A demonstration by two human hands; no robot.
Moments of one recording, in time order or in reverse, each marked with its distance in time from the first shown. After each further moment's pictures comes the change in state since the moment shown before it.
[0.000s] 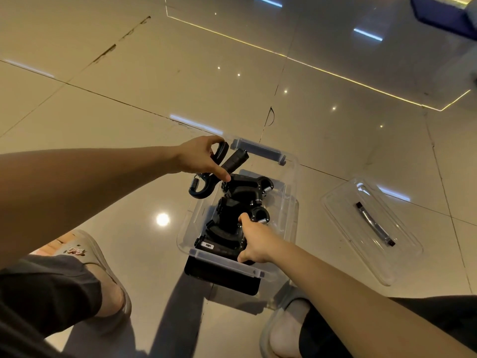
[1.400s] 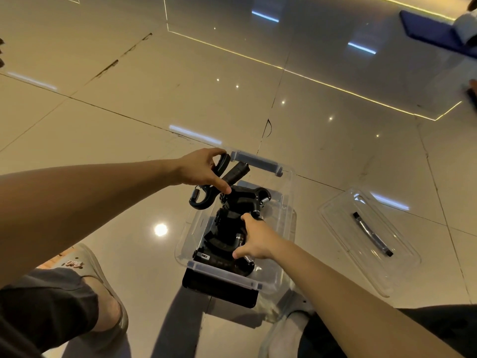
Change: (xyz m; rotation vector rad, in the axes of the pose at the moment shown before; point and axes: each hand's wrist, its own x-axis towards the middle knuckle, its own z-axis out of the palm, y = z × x) left_hand 0.006 -0.003 0.001 0.031 -0.013 0.049; right_hand 0.009 0.003 -0.025 0.092 0.078 0.022
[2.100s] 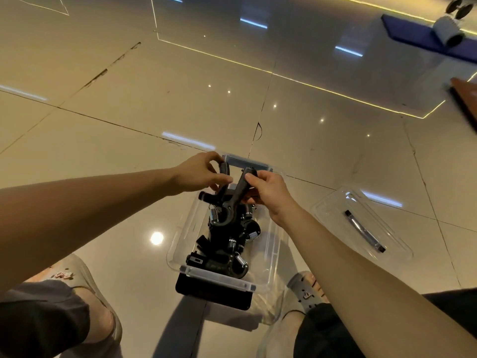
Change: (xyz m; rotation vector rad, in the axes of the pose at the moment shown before) left_hand -0.011 0.024 0.017 -0.161 0.046 0.031; right_hand -0.005 -0.016 -0.082 1.126 0.372 -0.096
